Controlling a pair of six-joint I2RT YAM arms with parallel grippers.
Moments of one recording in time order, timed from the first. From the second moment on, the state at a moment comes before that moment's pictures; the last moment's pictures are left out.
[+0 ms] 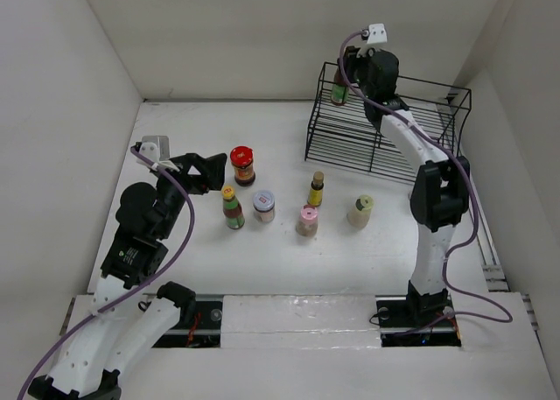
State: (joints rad) left arm -0.42 0.62 0.86 -0.21 -0.11 -0.39; right arm 0.25 2.06 1.87 0.25 -0.01 0.06
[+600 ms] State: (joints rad) left arm -0.42 0.67 1.13 -0.30 -0.24 -0.67; right arm 0.26 1.73 1.73 0.27 -0.02 0.08
